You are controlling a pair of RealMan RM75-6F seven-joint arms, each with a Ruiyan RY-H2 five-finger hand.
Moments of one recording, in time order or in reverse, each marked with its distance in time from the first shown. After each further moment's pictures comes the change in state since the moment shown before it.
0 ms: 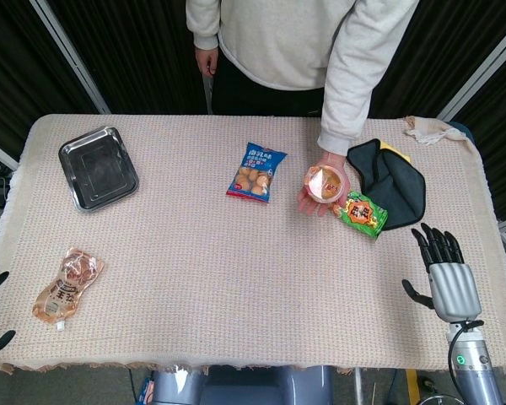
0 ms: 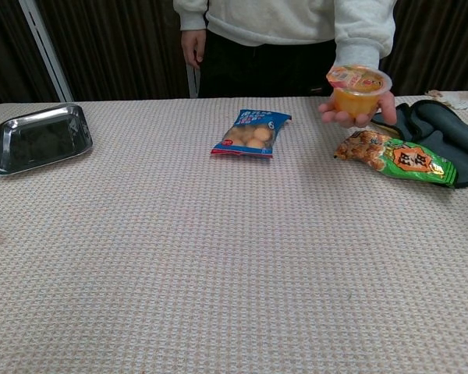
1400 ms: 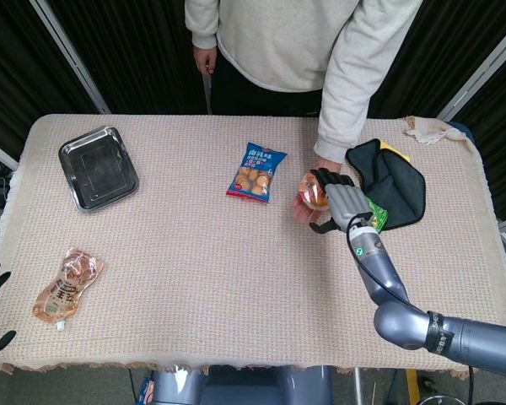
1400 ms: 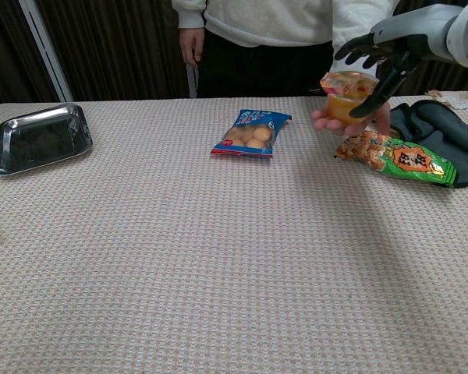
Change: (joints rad) left arm -0.003 0.005 0.001 -0.002 0.003 -0.012 0.002; right arm 0.754 0.013 0.268 -0.192 1.147 -0.468 -0.457
